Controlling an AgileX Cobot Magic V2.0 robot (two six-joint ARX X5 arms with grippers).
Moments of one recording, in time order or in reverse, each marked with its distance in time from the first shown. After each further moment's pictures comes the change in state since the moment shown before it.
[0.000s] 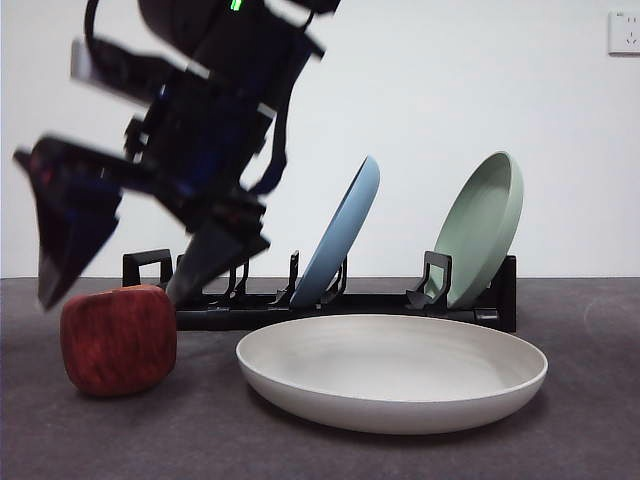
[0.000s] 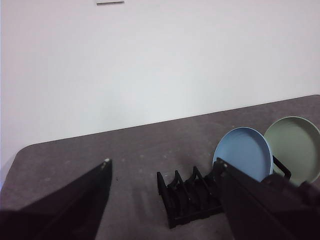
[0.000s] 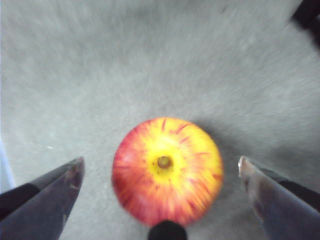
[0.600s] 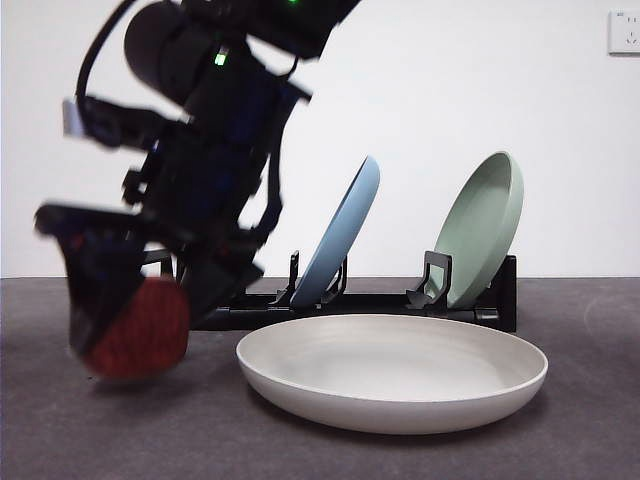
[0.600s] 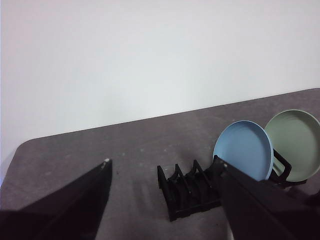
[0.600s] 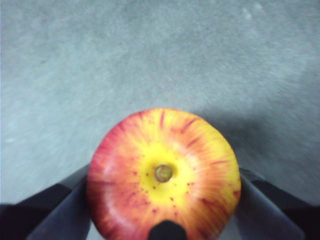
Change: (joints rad) left arm 0.000 0.005 0.000 -0.024 0.000 0.000; right arm 0.002 0.035 0.001 -0.005 0.051 -0.012
